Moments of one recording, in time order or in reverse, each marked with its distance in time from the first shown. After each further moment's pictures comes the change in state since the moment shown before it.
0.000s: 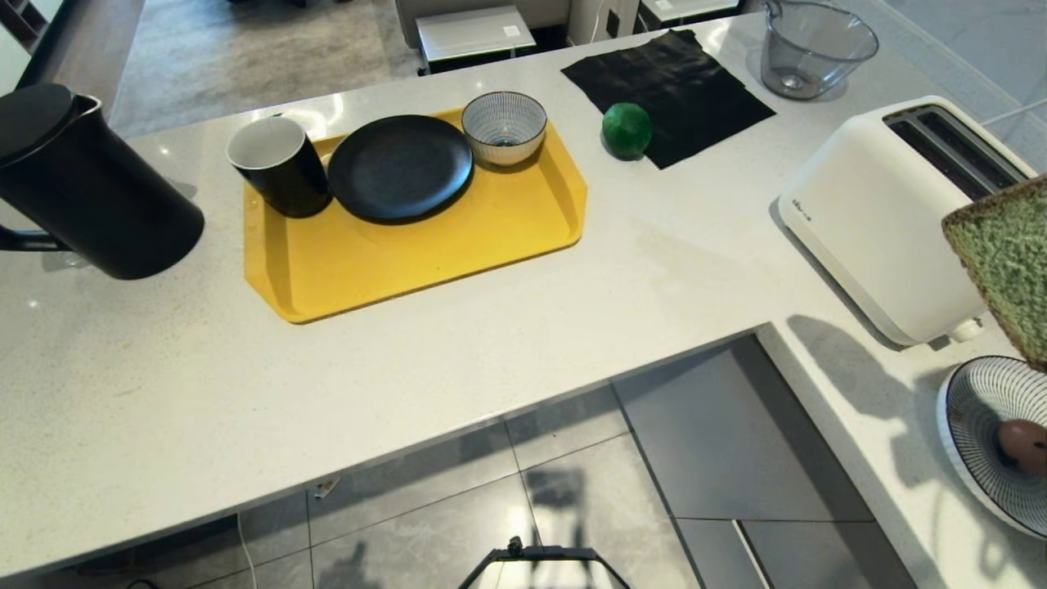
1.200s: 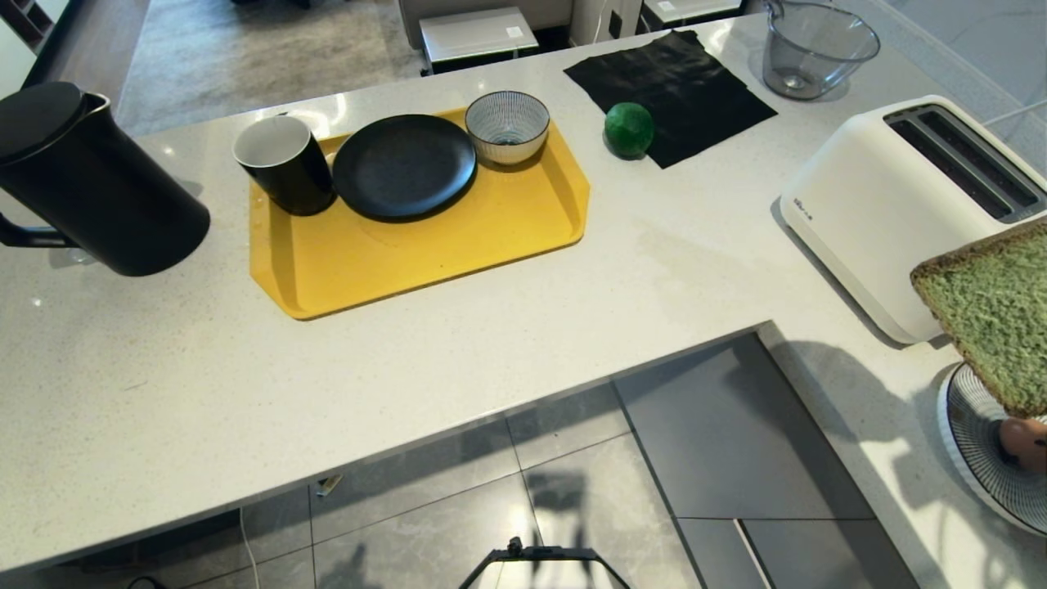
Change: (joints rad) left arm 0.000 0.000 0.000 0.000 0.001 0.000; right arm 0.000 -0.021 0.082 -0.009 0.017 -0.055
